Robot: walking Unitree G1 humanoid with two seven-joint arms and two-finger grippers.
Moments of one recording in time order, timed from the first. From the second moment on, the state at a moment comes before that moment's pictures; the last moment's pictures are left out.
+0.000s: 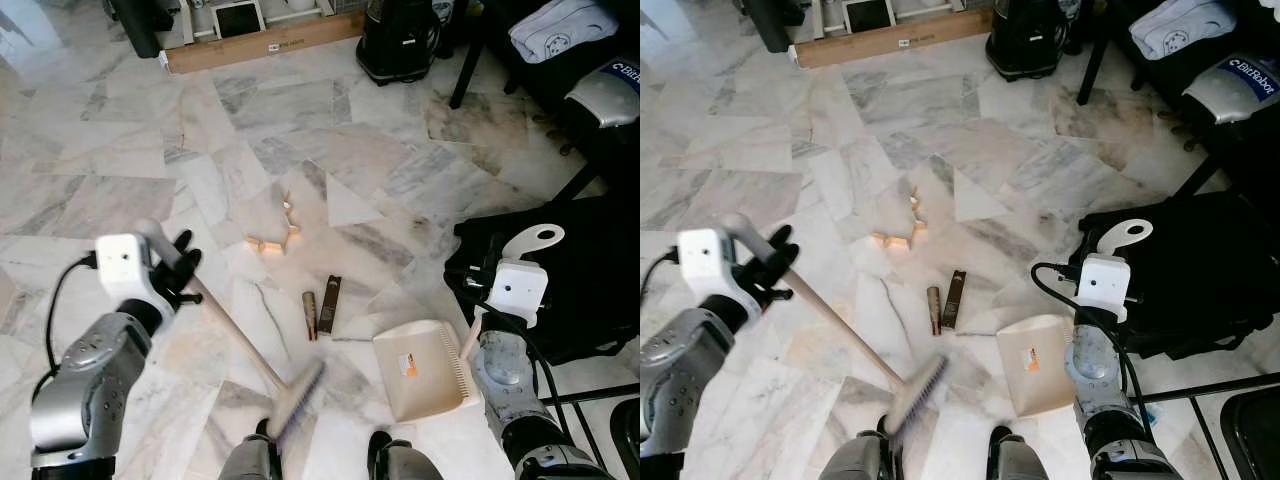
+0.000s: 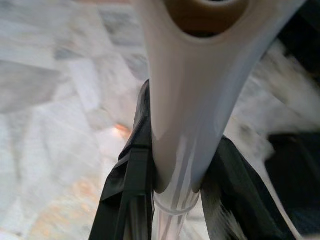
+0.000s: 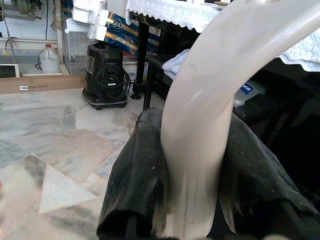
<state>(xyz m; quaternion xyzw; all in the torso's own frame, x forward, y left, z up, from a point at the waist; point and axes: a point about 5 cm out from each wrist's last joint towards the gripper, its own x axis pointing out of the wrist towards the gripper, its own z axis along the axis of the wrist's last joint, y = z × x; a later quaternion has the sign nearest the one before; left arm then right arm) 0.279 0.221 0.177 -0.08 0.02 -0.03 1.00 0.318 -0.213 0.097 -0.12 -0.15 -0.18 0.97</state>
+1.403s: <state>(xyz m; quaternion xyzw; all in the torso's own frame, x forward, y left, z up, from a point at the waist) 0.294 0.222 0.149 -0.02 0.04 0.03 1.00 0.316 -0.214 0.094 -0.12 -0.14 -0.16 0.97</state>
